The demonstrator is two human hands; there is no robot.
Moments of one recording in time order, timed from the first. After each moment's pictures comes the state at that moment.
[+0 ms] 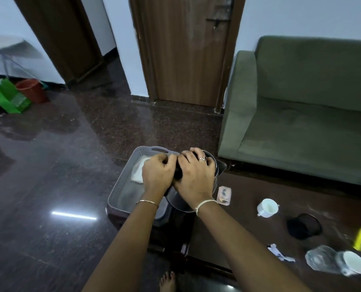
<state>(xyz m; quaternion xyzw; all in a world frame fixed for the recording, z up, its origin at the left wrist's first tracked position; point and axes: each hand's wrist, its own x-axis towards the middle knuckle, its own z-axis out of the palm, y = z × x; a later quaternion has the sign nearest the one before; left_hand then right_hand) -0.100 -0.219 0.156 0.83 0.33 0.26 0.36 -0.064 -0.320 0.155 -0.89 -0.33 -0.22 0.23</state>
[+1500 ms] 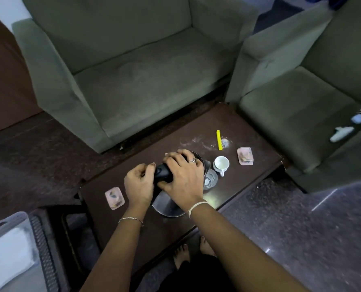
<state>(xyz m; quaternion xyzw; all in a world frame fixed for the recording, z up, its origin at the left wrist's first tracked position) 0.051 -0.541 0.066 0.82 0.12 0.00 0.56 0.017 -0.661 0.085 -0.96 0.05 -0.14 0.22</state>
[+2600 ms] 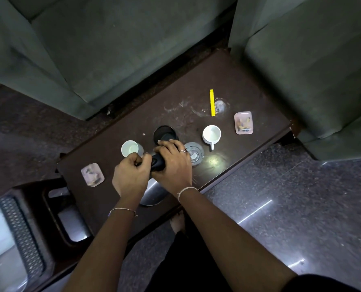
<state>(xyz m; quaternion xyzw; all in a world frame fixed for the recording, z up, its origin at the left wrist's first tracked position) 0.049 -0.619 -0.013 0.95 0.17 -0.03 0.25 0.027 -0.725 -0.045 -0.91 0.10 -0.04 0.40</state>
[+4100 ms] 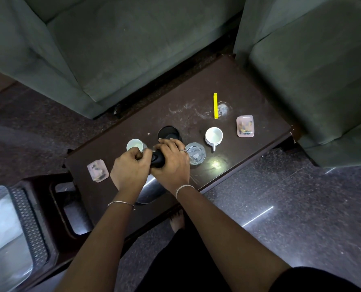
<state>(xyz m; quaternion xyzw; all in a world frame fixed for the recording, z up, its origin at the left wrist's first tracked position) 0.051 -0.617 0.016 0.97 0.16 -0.04 0.20 0.024 -0.716 -0.023 -0.88 0.13 -0.03 0.45</state>
